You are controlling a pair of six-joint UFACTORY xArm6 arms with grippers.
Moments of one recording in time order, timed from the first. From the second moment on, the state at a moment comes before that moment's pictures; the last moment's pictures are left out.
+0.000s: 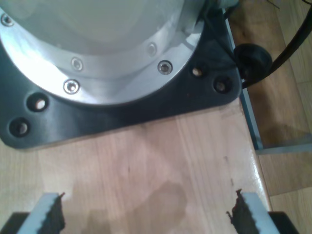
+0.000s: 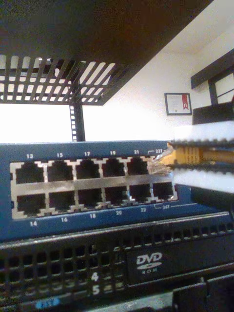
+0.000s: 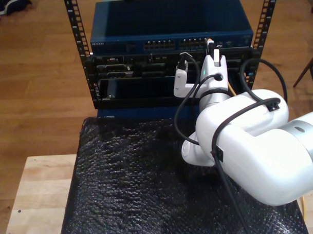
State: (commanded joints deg) left arm 81.0 -27.4 -7.1 5.0 61.6 -179.9; right arm 24.6 44.6 -69.9 29.0 -77.4 -99.9
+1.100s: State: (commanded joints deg) left arm 80.9 -27.4 -7.1 5.0 61.6 -179.9; right arm 24.7 44.5 -70.0 28.9 -76.5 -99.8
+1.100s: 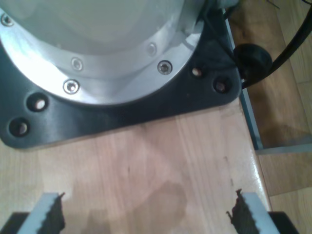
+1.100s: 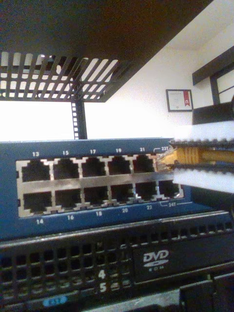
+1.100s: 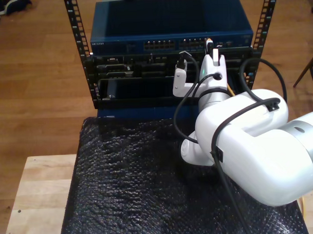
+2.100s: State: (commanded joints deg) left arm 80.9 -27.4 -7.1 5.0 61.6 -179.9; right arm 24.7 44.7 -71.0 28.0 -75.1 -99.4
